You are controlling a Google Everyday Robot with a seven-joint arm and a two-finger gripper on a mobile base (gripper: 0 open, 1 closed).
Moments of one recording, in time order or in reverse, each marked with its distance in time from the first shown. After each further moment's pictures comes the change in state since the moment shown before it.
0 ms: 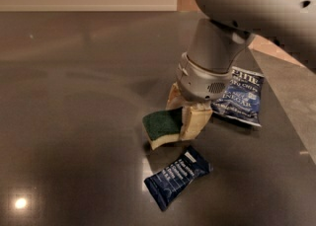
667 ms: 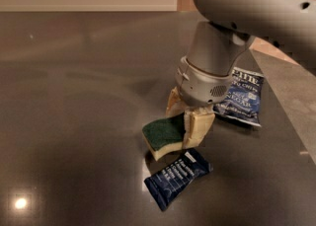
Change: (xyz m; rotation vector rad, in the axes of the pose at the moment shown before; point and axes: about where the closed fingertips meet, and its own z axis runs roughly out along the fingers) arm -0.005 0.014 0.003 -0.047 -0.012 -0.076
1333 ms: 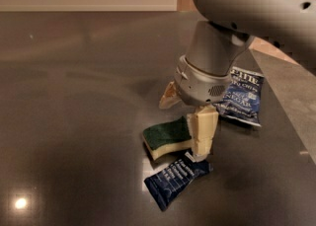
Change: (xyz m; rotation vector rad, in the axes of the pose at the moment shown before) arm -0.002 -0.005 0.000 0.026 -0.001 -0.002
